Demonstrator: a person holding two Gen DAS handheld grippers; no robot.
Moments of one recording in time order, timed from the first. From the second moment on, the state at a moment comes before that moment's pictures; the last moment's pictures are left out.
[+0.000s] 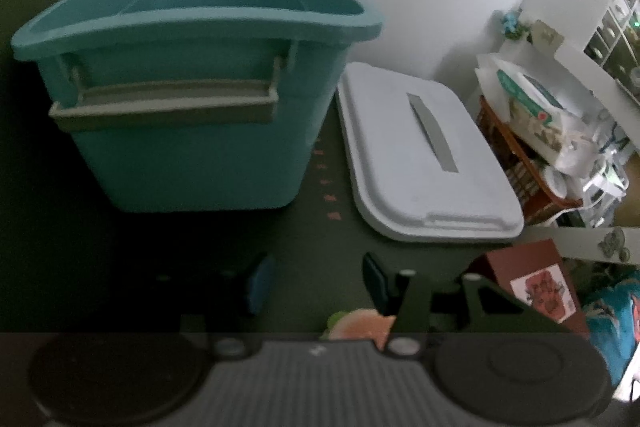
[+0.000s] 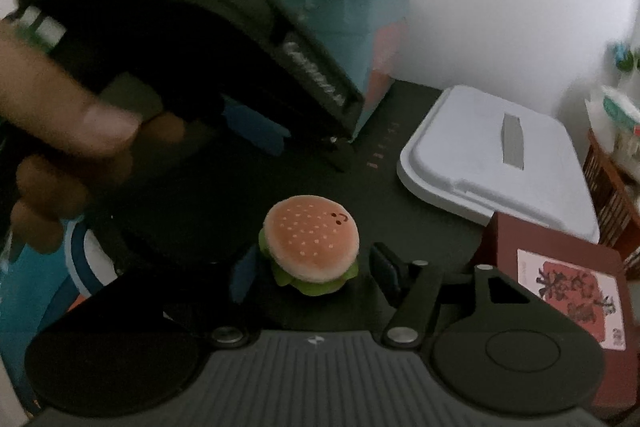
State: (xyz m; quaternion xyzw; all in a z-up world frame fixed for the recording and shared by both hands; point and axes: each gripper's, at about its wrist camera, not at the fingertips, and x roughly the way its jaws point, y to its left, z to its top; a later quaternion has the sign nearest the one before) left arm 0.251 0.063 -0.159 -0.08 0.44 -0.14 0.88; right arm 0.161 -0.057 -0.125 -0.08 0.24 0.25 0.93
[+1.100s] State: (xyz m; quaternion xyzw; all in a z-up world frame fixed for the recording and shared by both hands) left arm 0.206 0.020 -0.104 -0.09 0.39 -0.27 0.87; right arm 0.122 -0.113 -0.083 -0.06 0.19 0.20 0.96
